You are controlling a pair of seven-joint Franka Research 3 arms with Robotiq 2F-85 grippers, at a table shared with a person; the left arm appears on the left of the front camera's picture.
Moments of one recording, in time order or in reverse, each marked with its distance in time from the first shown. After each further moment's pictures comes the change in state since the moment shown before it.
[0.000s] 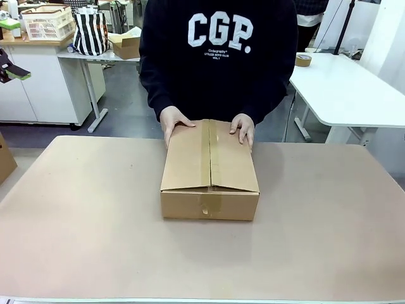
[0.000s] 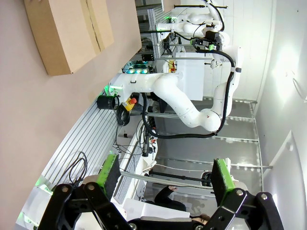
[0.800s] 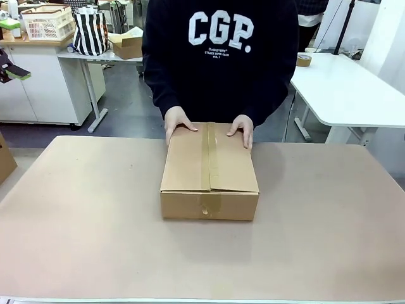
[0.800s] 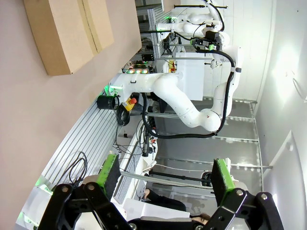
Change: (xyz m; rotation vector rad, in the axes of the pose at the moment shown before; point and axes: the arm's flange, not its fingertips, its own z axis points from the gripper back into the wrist) left arm 0.000 0.000 0.000 0.000 0.000 0.000; right arm 0.000 0.000 0.000 0.000 0.000 0.000
